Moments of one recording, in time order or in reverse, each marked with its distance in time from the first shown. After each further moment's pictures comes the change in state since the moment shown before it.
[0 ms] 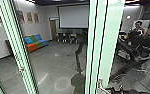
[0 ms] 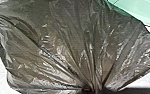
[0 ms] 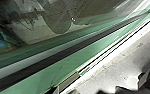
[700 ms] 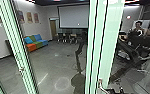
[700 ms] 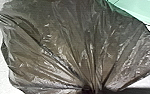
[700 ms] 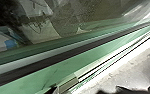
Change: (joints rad) left arm 0.000 0.008 -0.021 0.000 0.003 0.000; right arm -0.053 0.014 0.000 -0.109 0.129 0.008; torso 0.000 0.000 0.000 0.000
